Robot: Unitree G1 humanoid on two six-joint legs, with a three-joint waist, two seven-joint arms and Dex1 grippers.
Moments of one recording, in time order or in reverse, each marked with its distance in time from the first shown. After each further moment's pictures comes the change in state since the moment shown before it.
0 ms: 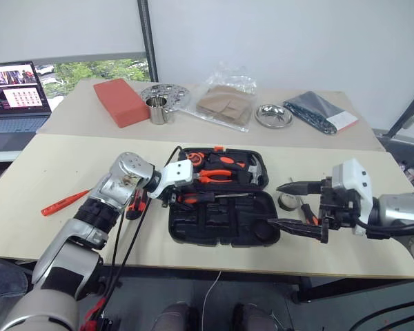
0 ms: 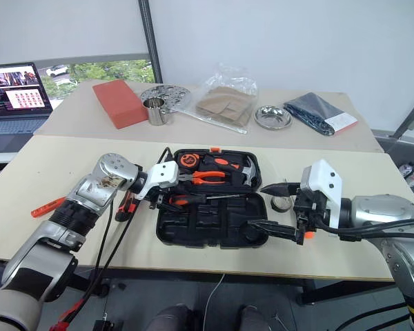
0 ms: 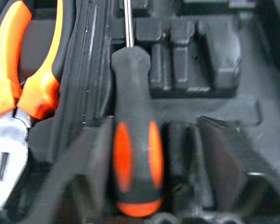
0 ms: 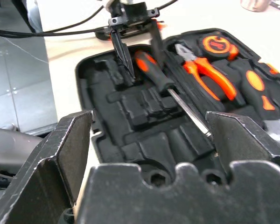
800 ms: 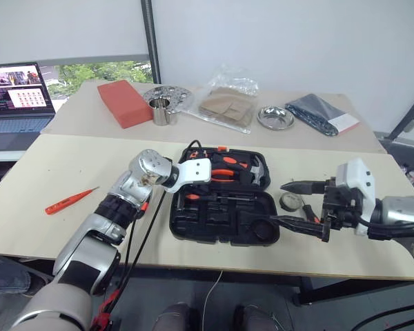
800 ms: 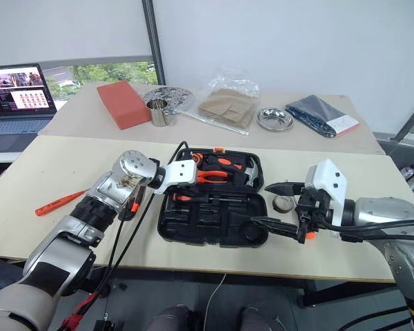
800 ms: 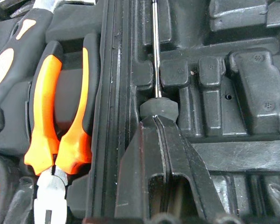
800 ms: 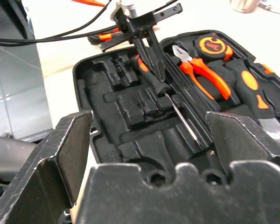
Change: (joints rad) left arm -0.029 -0.114 -0.036 0.069 0.151 -0.146 0.100; right arm 0.080 0.011 -0.064 0.001 -0.006 0.000 -0.058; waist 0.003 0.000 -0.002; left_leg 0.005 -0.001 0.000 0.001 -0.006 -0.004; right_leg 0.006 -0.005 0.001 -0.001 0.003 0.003
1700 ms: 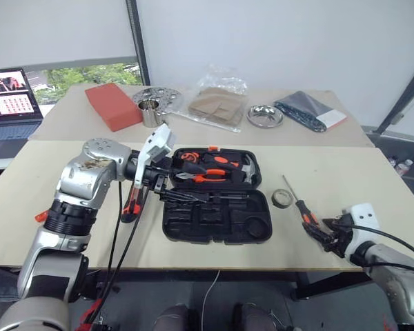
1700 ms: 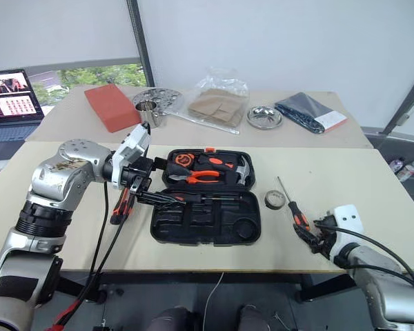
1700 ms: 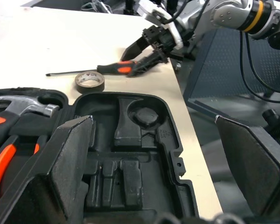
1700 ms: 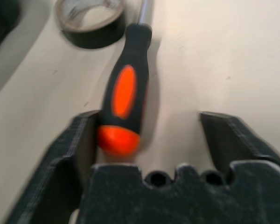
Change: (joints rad) left arm 0.116 0.198 0.271 -0.443 -0.511 0.494 -0.247; right arm 0.149 0.376 -0.013 0.281 -0.295 -0.034 -0.454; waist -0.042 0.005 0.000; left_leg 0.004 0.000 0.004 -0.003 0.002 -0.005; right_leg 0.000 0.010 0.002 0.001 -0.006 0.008
